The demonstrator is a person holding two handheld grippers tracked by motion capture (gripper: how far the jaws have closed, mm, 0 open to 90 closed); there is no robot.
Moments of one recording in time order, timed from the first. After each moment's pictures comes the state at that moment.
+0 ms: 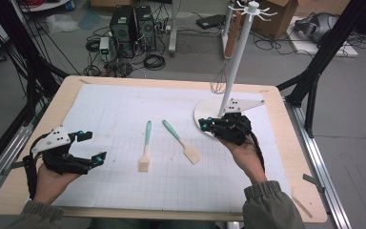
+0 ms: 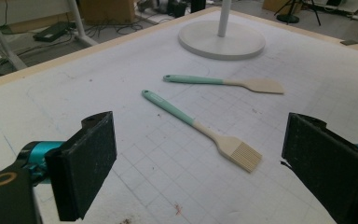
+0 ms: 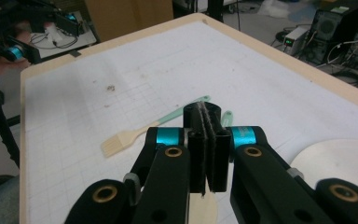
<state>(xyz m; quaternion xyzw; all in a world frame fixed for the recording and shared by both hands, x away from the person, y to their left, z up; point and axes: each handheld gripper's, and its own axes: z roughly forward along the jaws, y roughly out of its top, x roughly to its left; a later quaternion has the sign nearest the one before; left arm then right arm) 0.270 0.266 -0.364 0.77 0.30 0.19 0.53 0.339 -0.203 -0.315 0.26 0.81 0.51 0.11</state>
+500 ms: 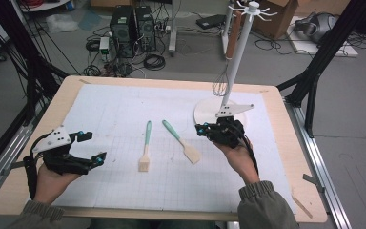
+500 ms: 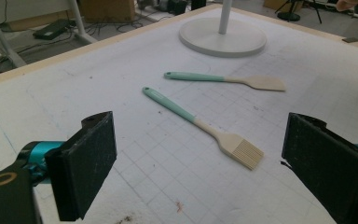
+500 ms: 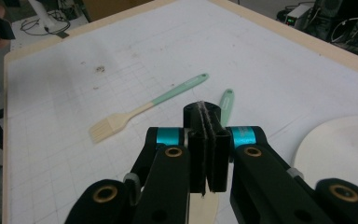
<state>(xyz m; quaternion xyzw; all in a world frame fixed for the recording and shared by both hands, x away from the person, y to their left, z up) 0.270 0.266 -0.366 0.77 0.30 0.19 0.53 0.346 -0.196 -0.342 0.28 0.82 0.49 0.10</state>
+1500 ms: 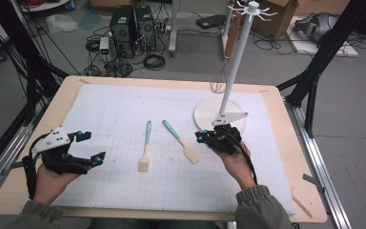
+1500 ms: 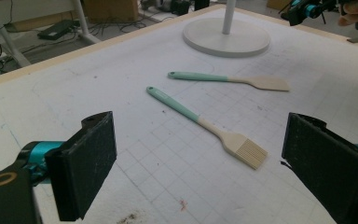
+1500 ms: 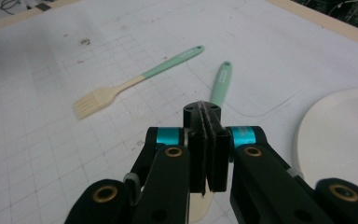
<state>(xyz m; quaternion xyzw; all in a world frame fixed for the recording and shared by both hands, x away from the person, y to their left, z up) 0.271 0.268 -0.367 0.77 0.30 0.19 0.53 0.341 -0.194 -0.363 0.28 0.84 0.46 0.11</state>
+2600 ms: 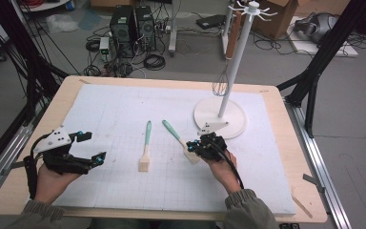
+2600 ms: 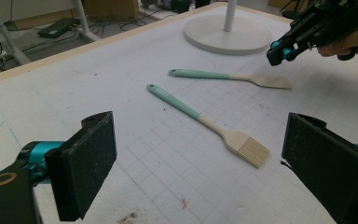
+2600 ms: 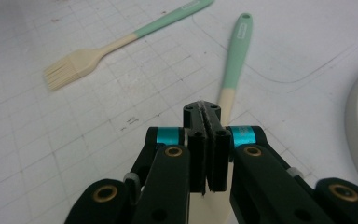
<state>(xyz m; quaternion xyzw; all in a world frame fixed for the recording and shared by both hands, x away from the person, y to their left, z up) 0.272 0.268 -0.370 0.77 0.31 0.19 0.53 0.350 -0.163 -0.419 0.29 0.86 0.41 0.10</state>
